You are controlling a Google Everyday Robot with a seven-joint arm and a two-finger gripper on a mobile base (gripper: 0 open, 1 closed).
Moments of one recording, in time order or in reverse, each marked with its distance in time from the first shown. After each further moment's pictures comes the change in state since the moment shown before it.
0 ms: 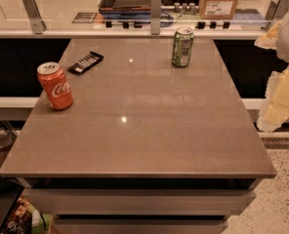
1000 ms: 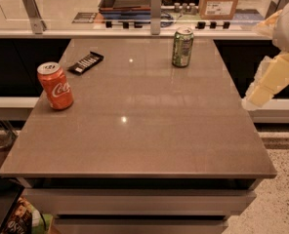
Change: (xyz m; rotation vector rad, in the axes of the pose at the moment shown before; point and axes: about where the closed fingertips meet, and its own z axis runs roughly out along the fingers) arm -0.013 -0.040 0.010 0.077 -0.167 0.060
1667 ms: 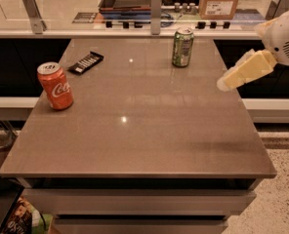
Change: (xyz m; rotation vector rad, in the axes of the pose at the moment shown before) arm -0.007 -0.048 0.036 0.131 -0.254 0.274
